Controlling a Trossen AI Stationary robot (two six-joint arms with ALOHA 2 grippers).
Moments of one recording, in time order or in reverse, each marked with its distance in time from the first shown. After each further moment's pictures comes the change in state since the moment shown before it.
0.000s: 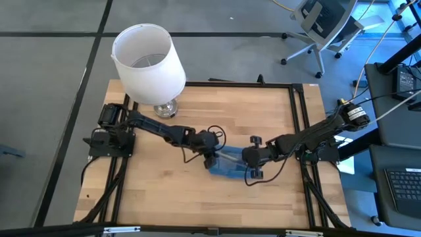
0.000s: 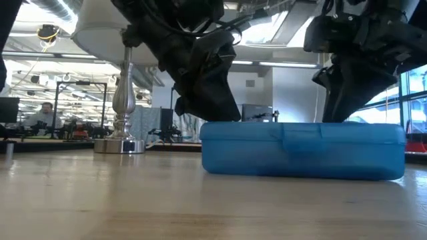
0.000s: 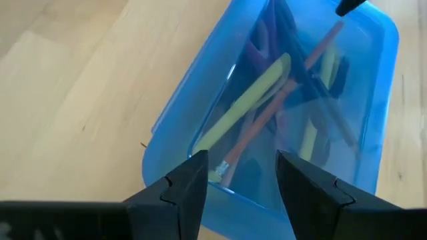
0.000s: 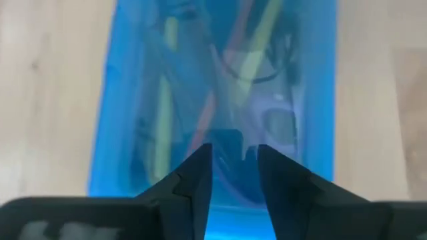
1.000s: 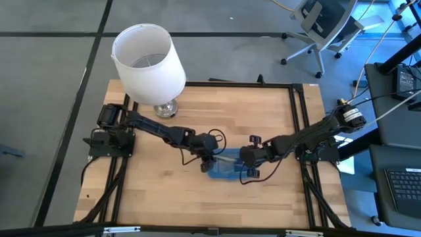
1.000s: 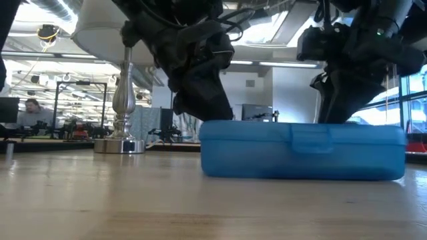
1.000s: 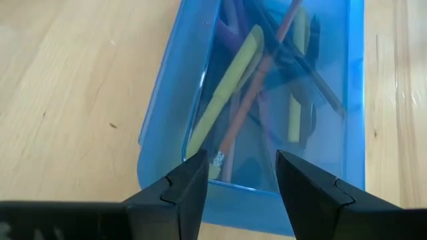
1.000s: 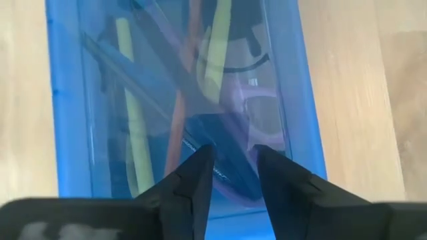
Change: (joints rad) left arm -0.017 0.003 -0.004 -0.059 0.082 0.051; right arm -0.015 0.071 0.027 -0.012 0.023 0.055
